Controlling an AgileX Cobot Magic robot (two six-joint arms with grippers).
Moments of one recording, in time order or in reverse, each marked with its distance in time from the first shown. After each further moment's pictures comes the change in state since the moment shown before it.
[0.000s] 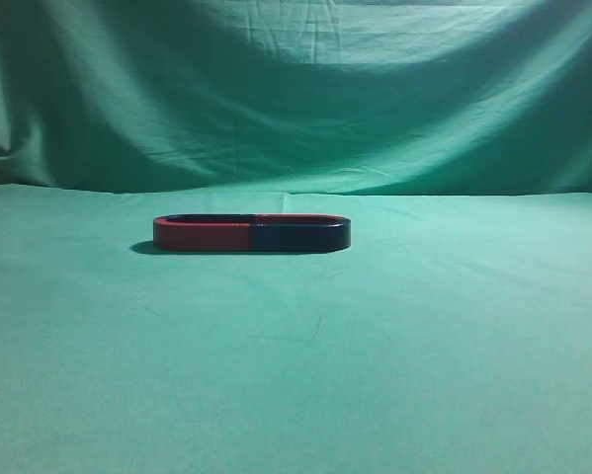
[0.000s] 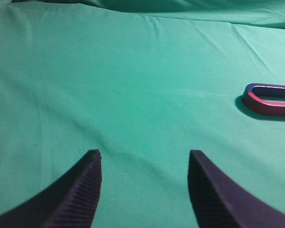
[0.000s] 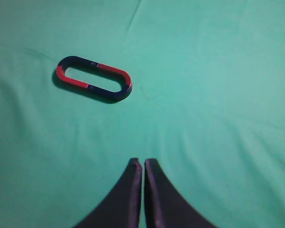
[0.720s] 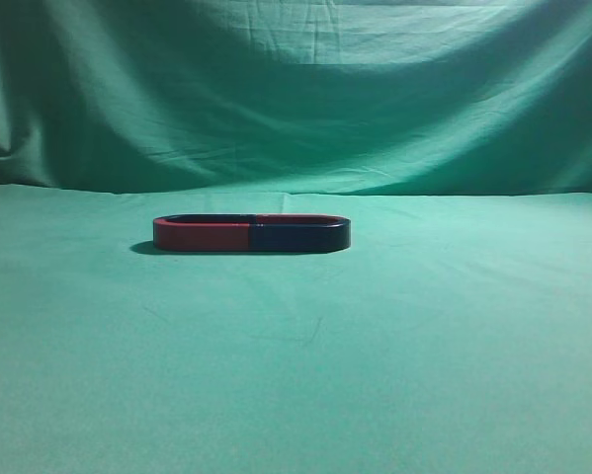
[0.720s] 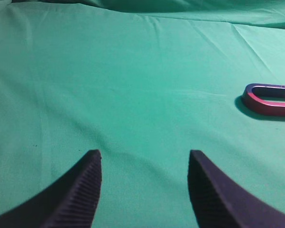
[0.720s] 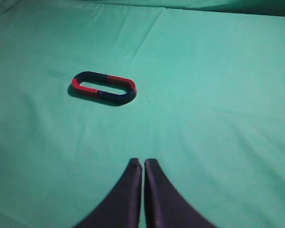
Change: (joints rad) left arm 0.000 0.000 0.000 0.000 0.000 0.000; right arm 0.000 -0.670 0.528 0.003 -0.179 0.010
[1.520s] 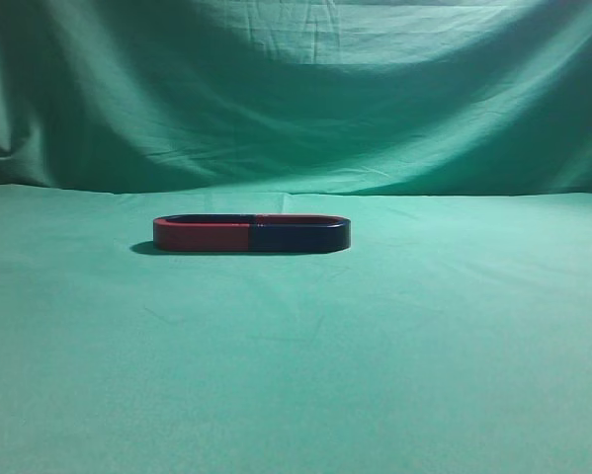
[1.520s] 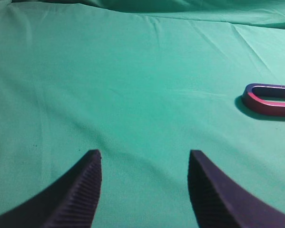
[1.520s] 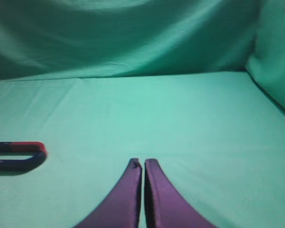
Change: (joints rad) left arm 0.000 0.000 0.000 0.000 0.000 0.000; right arm -0.375 -0.334 0.510 -0.055 -0.496 -0.005
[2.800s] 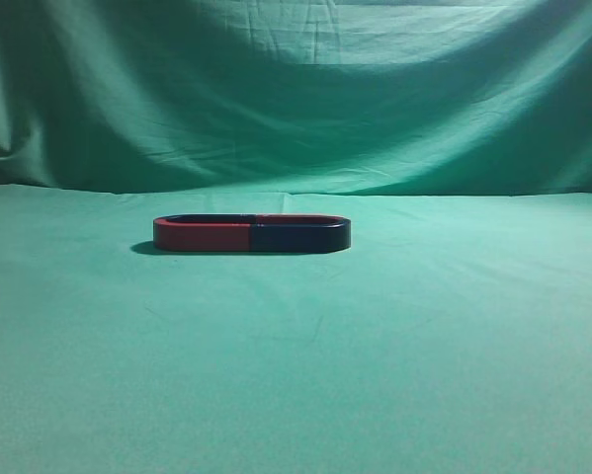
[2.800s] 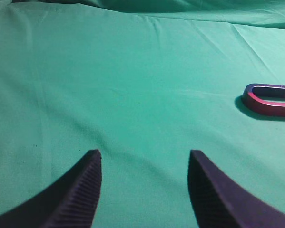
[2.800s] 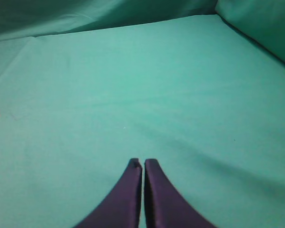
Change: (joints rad) left arm 0.000 0.000 0.000 0.000 0.000 0.000; right arm -0.110 -0.035 0.211 0.027 -0.059 -0.002
